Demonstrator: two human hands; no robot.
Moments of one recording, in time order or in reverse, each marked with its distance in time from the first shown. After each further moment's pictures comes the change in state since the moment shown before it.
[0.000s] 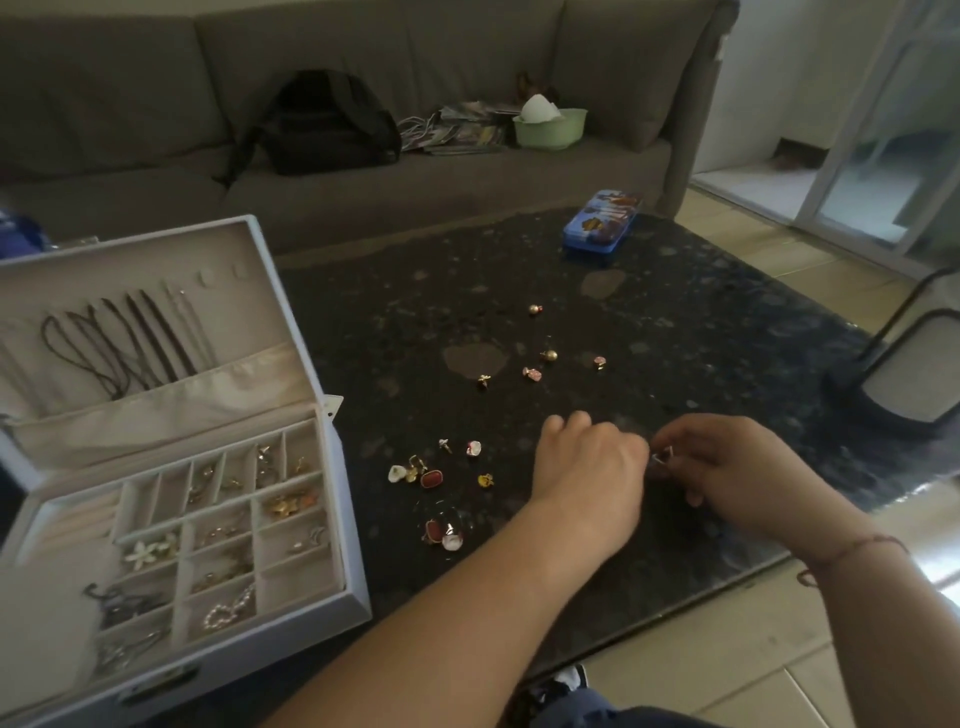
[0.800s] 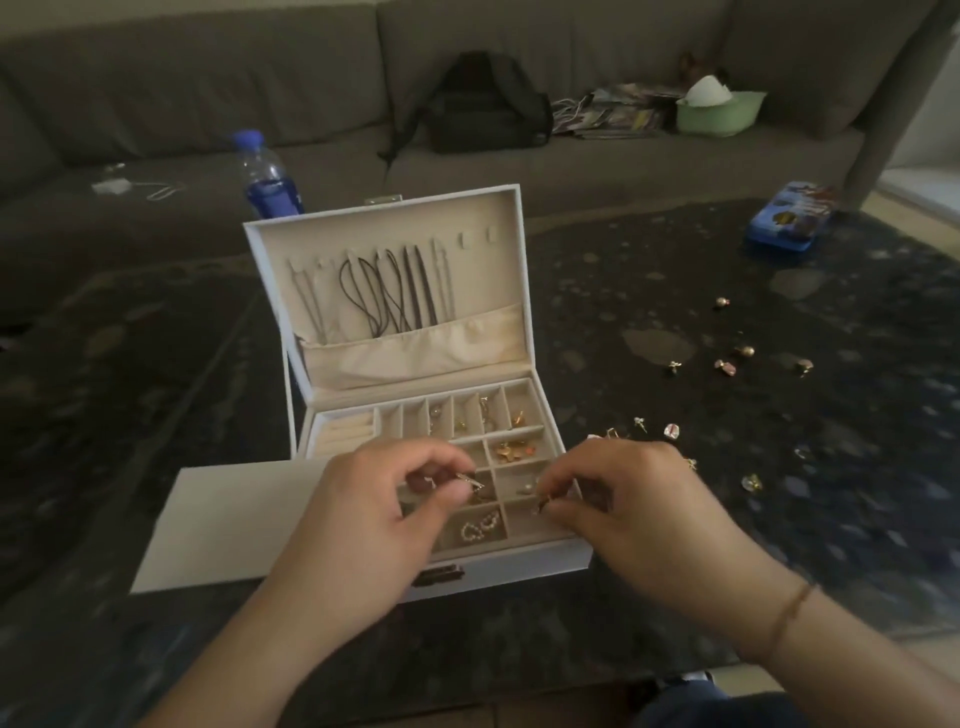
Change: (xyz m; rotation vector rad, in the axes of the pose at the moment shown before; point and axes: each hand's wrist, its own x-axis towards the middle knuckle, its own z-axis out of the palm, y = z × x) left_hand -0.246 -0.184 -0.089 -0.575 0.331 -0.466; right_hand -0.069 -0.176 0.142 -0.078 -0.054 -0.723
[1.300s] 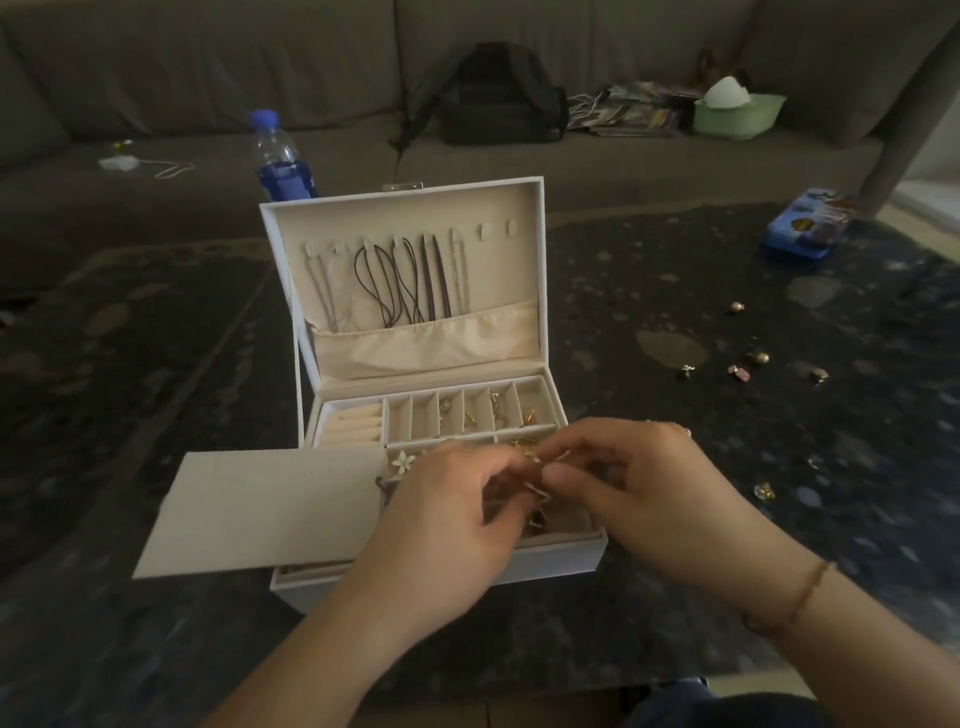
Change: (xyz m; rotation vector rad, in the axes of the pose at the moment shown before) left_hand 0.009 0.003 0.036 -0.006 -0.072 0.049; right_hand 0.016 0.003 -0.001 0.148 -0.046 0.056
